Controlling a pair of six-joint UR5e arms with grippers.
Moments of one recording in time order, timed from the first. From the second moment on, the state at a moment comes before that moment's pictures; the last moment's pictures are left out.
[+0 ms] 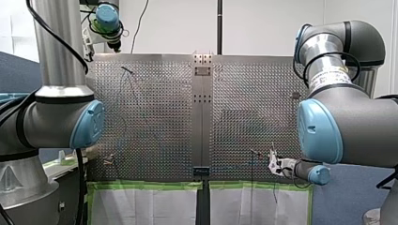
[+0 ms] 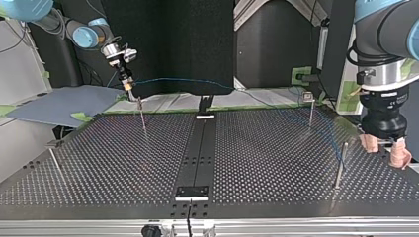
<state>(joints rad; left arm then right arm) 0.10 -1.36 -1.62 -3.36 -1.75 -1.87 1.59 -0.66 1.89 -1.14 0.89 1.61</state>
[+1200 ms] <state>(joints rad) 0.08 -1.36 -1.62 -3.40 -1.69 -1.51 1.59 -0.66 1.89 -1.14 0.88 1.62</state>
